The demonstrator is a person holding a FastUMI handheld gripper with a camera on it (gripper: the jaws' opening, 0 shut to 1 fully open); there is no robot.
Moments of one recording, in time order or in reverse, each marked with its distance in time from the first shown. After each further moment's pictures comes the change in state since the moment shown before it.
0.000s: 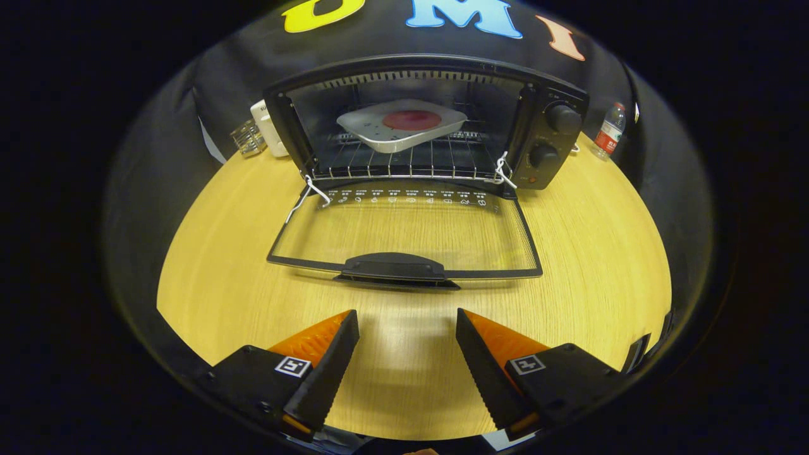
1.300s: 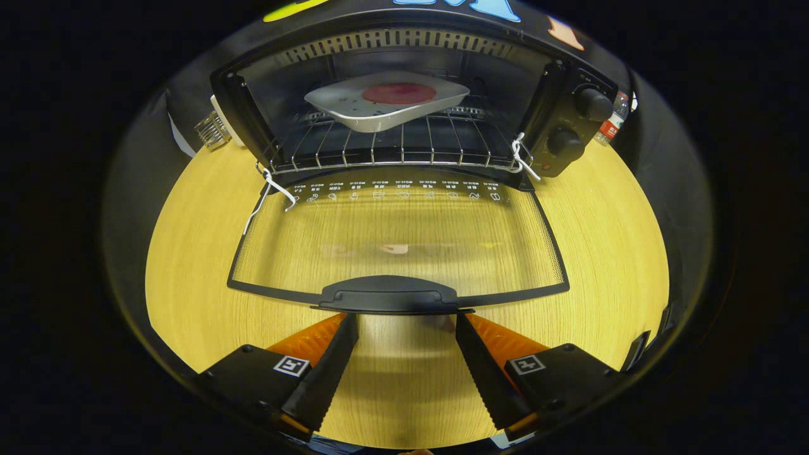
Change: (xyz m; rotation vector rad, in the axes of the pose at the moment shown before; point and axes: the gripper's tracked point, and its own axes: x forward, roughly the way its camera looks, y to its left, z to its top) arm 0.031 0.007 0.011 0.085 0.115 -0.045
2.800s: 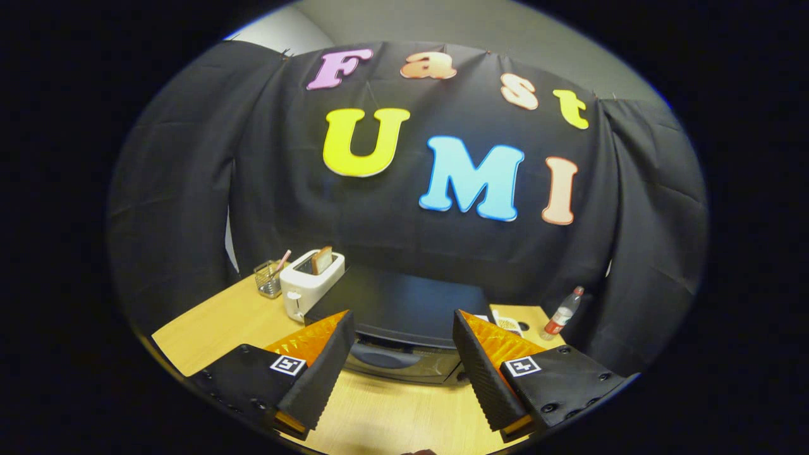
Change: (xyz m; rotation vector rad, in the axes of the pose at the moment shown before) arm -0.317 -0.027 0.122 -0.201 -0.964 -0.012
